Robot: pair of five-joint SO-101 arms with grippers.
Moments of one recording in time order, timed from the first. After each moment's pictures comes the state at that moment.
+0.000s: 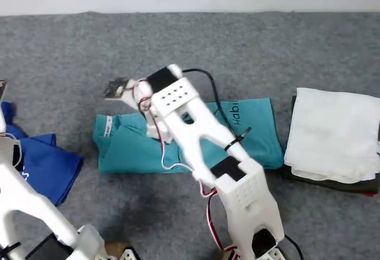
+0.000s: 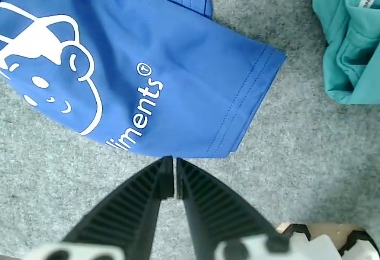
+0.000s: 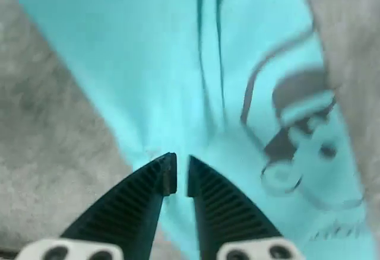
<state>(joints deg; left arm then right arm) -48.9 -20.0 13.3 98.8 -32.0 -37.7 34.7 -36.1 100.3 32.4</state>
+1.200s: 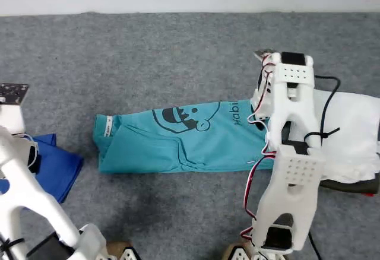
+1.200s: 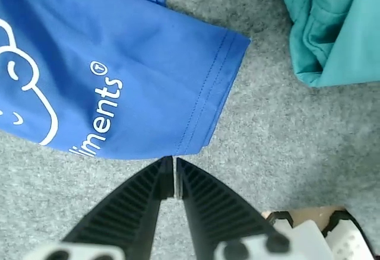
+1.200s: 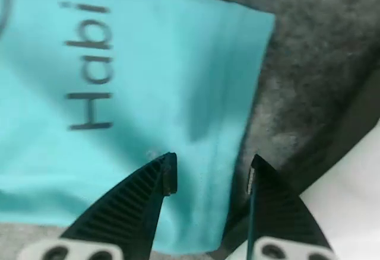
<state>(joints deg) -44.2 -20.0 19.1 98.8 -31.7 3.6 41.2 -31.3 94.9 15.3</state>
